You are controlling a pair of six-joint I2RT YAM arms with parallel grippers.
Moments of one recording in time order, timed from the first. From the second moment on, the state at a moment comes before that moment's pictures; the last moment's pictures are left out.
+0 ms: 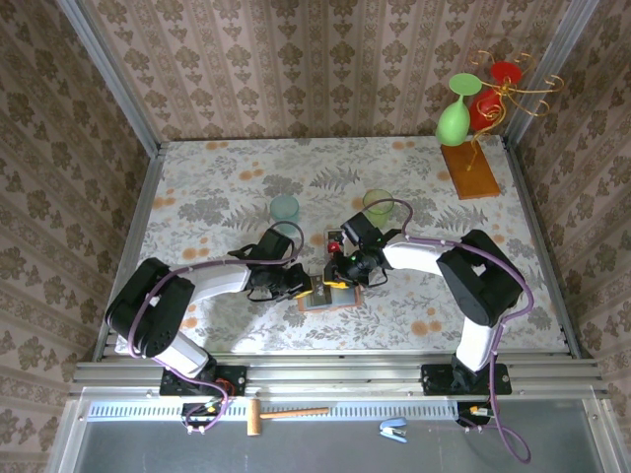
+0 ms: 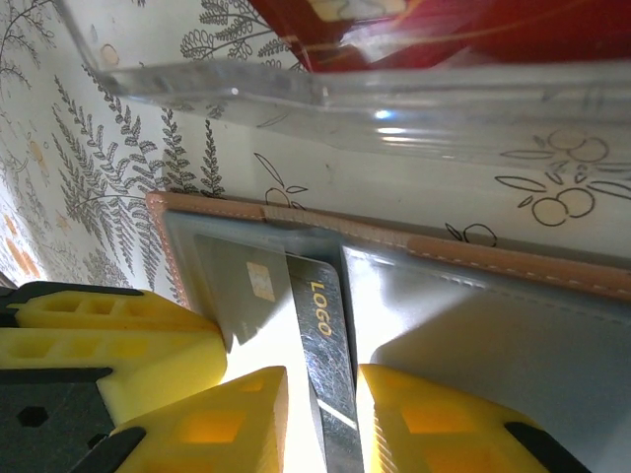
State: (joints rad) left arm -0.67 1.55 0.69 -0.21 0.47 -0.91; right arm 0.62 1.81 0.99 -0.30 -0.51 0.81
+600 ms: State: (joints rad) left arm -0.67 1.56 0.68 -0.19 0.48 -0.91; right arm 0.62 1.82 0.96 -0.24 -0.56 0.82
